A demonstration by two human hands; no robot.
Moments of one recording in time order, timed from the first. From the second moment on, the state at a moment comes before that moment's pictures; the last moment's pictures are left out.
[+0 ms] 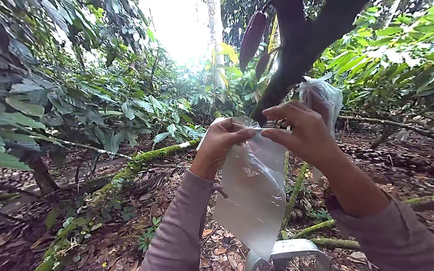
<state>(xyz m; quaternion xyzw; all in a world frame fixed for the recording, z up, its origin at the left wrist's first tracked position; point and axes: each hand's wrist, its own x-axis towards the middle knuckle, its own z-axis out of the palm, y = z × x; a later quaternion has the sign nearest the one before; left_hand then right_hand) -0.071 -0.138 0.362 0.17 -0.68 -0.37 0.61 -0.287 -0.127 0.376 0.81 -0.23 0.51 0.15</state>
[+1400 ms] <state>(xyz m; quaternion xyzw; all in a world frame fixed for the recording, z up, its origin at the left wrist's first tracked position) -0.079 -0.151 0.401 0.18 -0.65 -0.28 0.68 -0.275 -0.126 0.437 0.82 -0.31 0.45 0.18</state>
